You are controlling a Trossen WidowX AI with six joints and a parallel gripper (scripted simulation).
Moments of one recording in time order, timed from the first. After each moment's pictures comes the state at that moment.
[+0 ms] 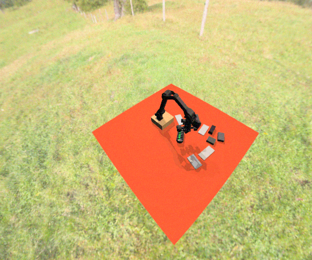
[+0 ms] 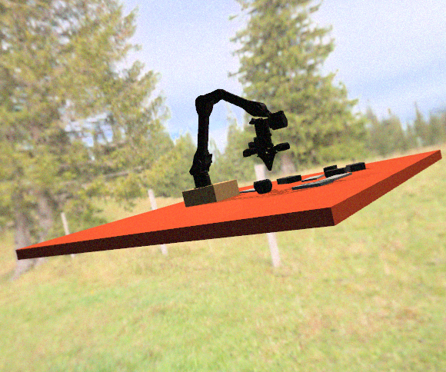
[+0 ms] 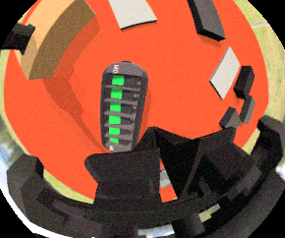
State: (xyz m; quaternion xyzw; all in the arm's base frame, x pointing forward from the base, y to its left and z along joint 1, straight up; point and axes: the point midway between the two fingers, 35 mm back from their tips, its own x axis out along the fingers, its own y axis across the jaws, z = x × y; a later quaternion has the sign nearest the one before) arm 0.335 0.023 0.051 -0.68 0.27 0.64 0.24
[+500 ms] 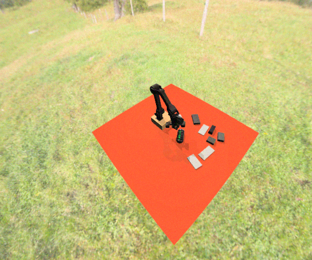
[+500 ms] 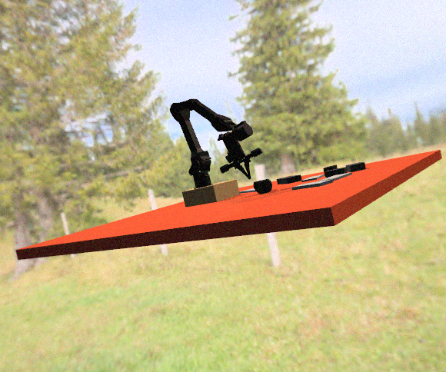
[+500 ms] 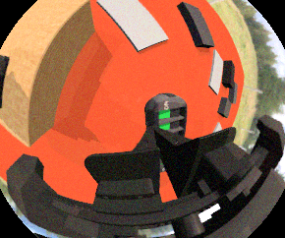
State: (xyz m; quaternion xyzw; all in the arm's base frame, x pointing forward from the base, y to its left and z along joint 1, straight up) arm 0.233 0.007 0.028 -0.67 0.25 0.57 0.41
